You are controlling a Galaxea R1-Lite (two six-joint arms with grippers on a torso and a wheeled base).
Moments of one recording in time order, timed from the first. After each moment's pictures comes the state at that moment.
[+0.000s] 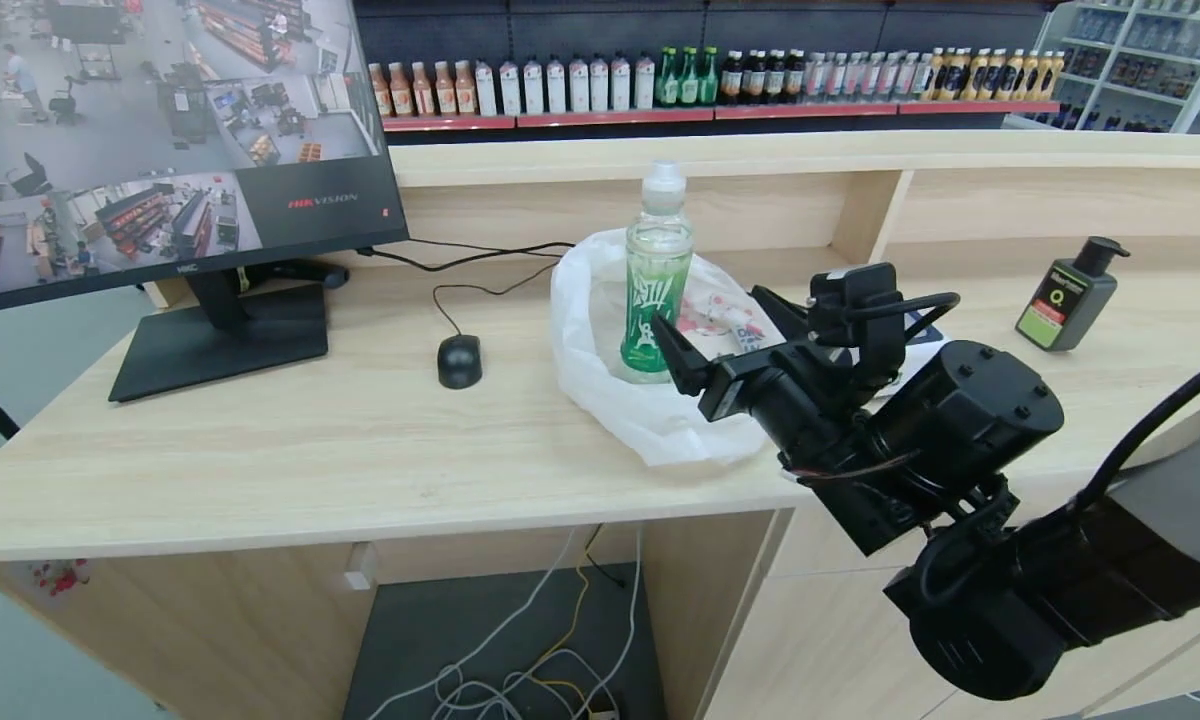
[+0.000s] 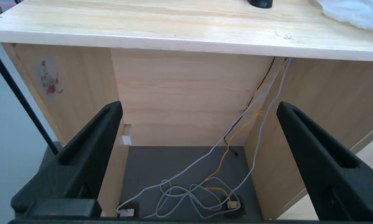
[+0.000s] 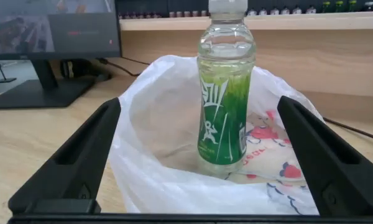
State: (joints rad) left arm 0.00 0.00 0.00 0.00 0.01 -0.01; right arm 0.64 1.99 -0.79 -1.57 -0.18 -0.09
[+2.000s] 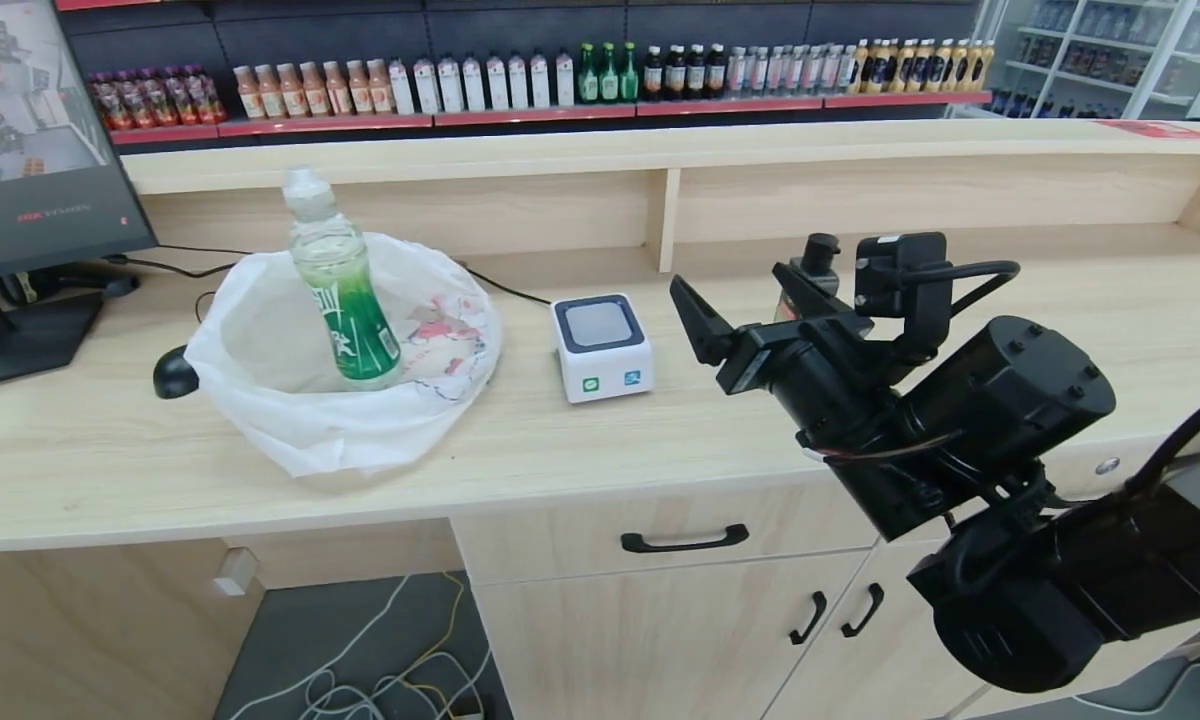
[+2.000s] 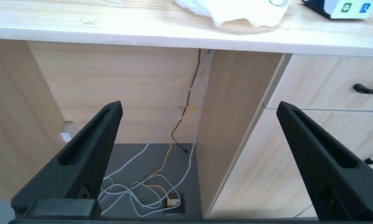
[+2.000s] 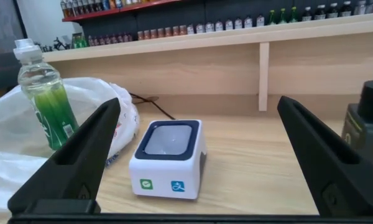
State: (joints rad) left arm 0.00 0.00 0.00 0.00 0.01 -0.02; right arm 0.64 1.94 -0.80 -1.57 -0.19 -0.02
